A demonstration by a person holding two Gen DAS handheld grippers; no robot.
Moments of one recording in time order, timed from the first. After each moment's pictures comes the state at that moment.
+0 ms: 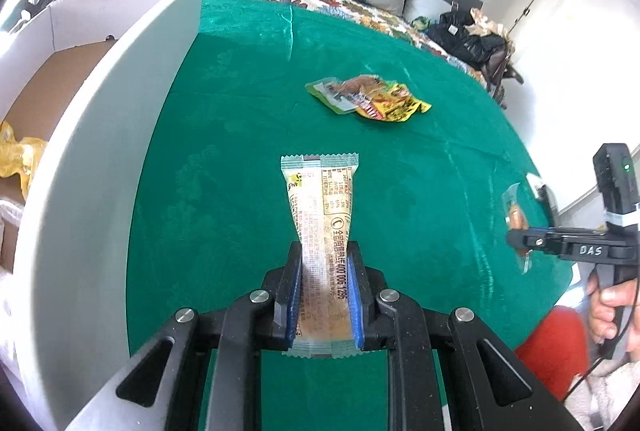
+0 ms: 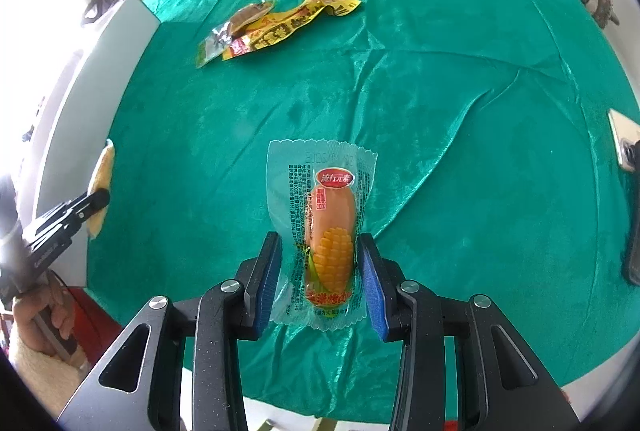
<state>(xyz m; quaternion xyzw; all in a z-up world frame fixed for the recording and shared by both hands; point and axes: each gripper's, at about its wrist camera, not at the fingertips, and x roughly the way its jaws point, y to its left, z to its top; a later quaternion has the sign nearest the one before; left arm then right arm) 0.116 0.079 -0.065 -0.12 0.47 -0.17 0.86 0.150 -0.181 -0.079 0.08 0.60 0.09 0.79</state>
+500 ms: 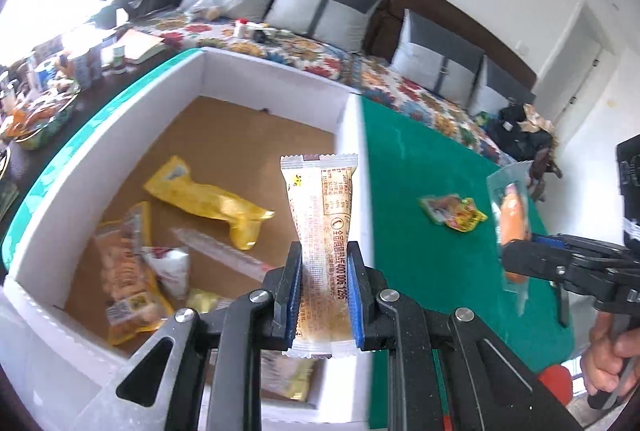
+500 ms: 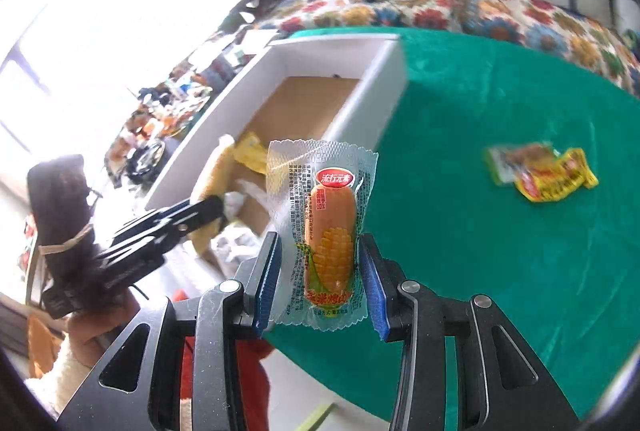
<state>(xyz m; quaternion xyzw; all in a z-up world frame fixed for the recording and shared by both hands) 0.077 0.265 0.020 -0.17 0.40 -0.02 0.90 0.159 0.077 0.045 0.01 0.48 0.33 0.81</state>
